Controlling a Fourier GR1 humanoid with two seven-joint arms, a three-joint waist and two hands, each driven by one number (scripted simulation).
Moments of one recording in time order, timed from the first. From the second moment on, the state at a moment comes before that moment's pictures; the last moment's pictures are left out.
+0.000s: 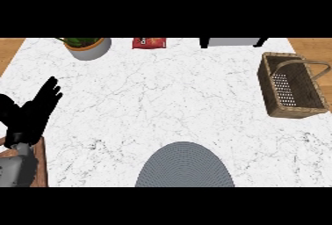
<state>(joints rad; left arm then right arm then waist) -0.17 0.30 0.16 -1.42 0.10 -0.04 0.24 0.27 -0.22 0.91 -2.09 1.00 -0.02 0.37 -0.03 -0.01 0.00</state>
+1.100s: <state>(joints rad) -0.20 0.28 0.13 -1.40 0.07 -0.03 0.23 -0.04 -0.03 0.73 -2.39 1.09 0.15 0.80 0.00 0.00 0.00</state>
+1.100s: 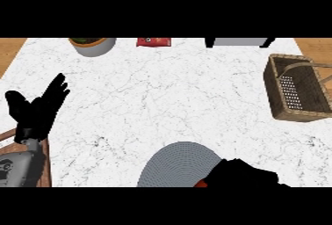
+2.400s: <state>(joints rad) -0.21 0.28 0.16 -1.40 0.08 -0.06 0.23 -0.70 -0.29 -0.41 -1.95 0.57 0.47 0.61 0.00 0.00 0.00</state>
